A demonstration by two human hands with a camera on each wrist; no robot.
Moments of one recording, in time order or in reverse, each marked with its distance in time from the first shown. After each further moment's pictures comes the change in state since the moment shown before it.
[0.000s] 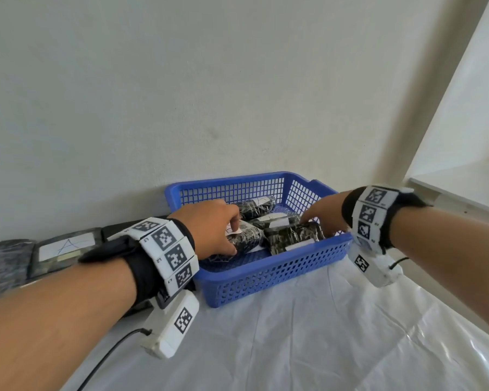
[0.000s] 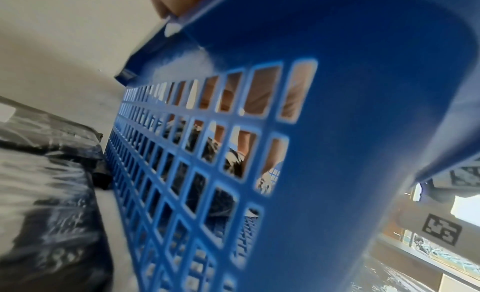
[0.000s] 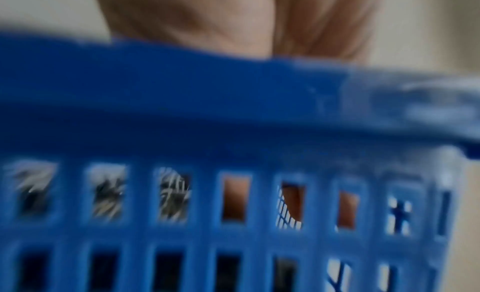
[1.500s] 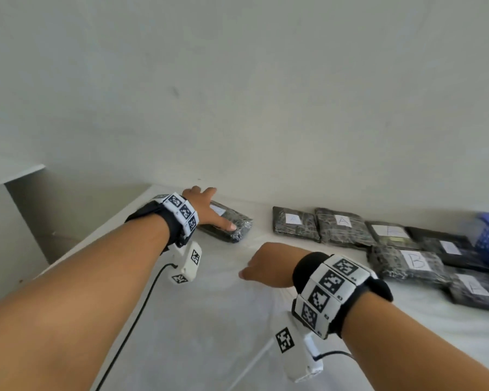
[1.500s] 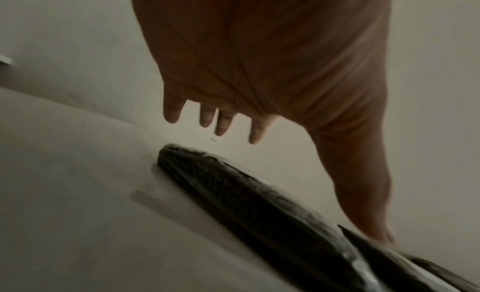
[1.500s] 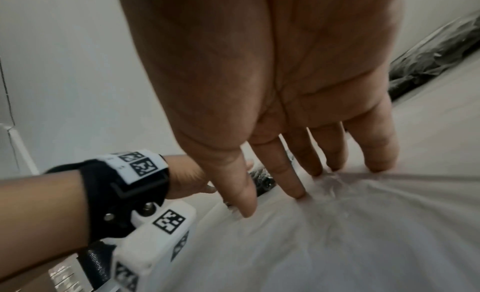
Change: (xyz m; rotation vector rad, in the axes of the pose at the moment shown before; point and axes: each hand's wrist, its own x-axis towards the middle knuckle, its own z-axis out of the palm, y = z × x) left_hand -0.463 -0.384 -0.014 -0.205 -0.063 -0.994; right_hand -0.191 -0.591 -0.035 0.131 0.048 -0.808
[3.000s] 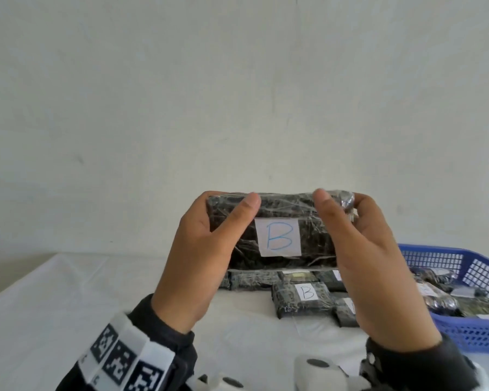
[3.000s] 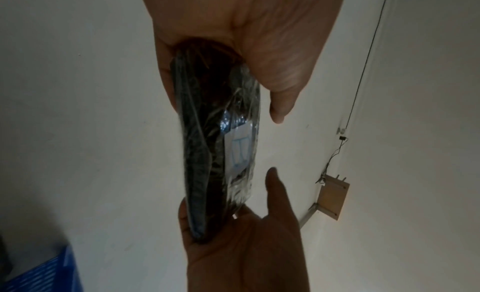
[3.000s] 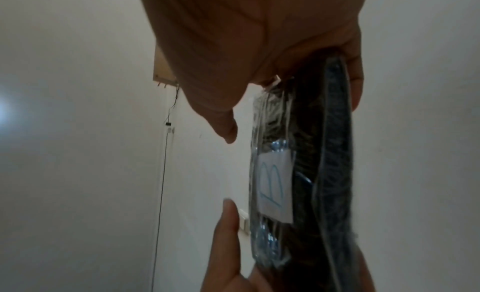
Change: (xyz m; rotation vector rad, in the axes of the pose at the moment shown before) left_hand -0.189 0.218 -0.014 -1.429 0.470 0.762; right_hand -0.243 0.106 -0.058 1.041 1.229 -0.129
